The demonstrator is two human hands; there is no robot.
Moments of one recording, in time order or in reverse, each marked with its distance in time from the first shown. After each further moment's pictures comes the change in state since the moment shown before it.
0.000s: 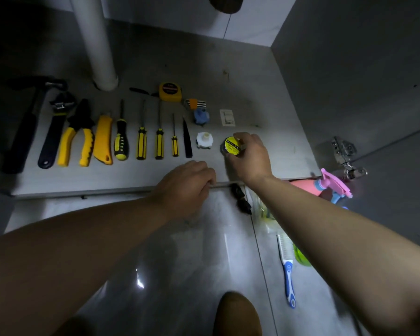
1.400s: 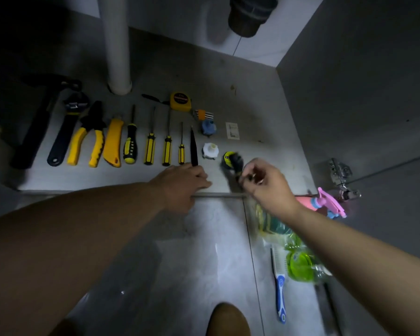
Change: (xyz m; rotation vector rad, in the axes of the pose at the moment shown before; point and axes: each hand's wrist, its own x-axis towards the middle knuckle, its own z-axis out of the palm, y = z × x) left_hand 0.011 -0.029 -0.026 0.222 -0.404 -0.071; right_hand -0.038 0.004 -0.040 0.258 -0.178 -0.060
